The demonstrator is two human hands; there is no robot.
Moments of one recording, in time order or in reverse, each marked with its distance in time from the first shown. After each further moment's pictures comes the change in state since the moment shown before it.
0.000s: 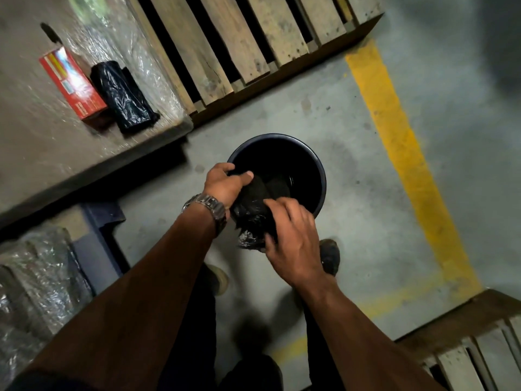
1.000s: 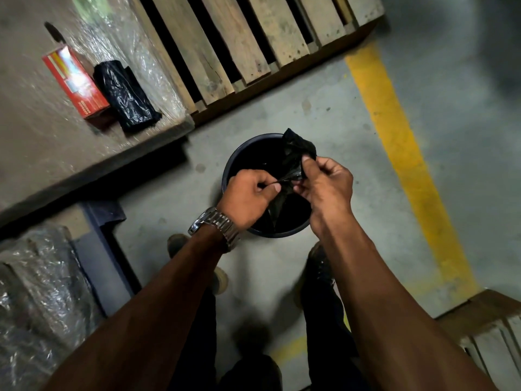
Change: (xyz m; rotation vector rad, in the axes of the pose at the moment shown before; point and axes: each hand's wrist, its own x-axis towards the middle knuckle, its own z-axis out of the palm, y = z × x) left_hand -0.036 -0.006 0.005 0.539 -0.253 0.560; right_hand 0.080 -0.003 -0.048 1.112 0.283 0.855
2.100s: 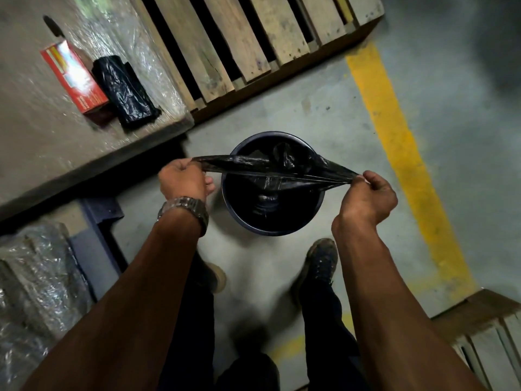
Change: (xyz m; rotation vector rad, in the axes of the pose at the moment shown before) left_hand 0.021 -0.035 -0.044 -0.573 0.719 -0.565; right_hand 0.017 0.004 -0.040 -0.070 0.618 -0.010
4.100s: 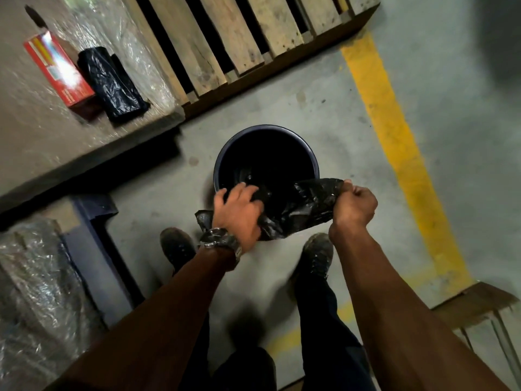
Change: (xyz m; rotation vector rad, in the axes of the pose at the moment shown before) left_hand -0.057 -0.071 0.013 1.484 -0.611 0.954; right_hand 0.047 0.054 -0.006 -0.296 -0.078 -0.046
